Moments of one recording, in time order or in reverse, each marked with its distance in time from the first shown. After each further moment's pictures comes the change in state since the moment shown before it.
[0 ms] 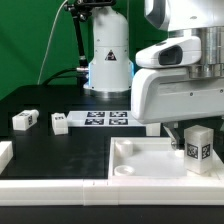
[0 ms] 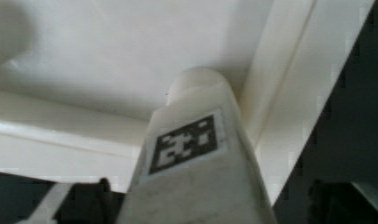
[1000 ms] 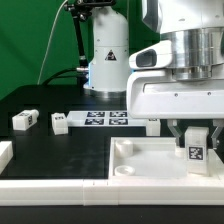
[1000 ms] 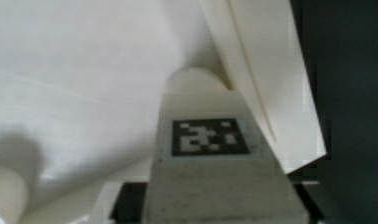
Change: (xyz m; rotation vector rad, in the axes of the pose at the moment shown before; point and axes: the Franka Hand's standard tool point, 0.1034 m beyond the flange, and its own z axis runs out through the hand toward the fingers) arm -0.002 0.005 0.002 0.029 0.013 0.788
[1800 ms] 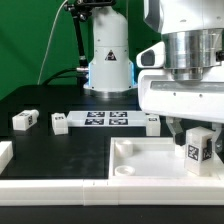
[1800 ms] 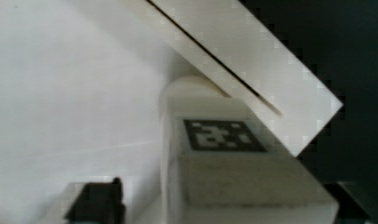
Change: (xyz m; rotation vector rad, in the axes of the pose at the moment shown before) arm 0.000 0.000 -0.001 -0.013 0.008 0.200
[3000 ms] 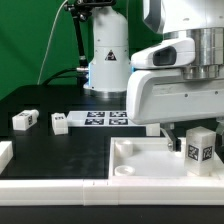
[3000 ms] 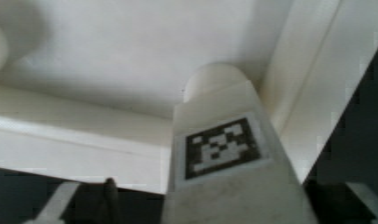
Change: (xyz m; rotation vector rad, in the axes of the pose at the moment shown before) arm 0.002 -0.001 0.001 -0.007 0.027 -0.959
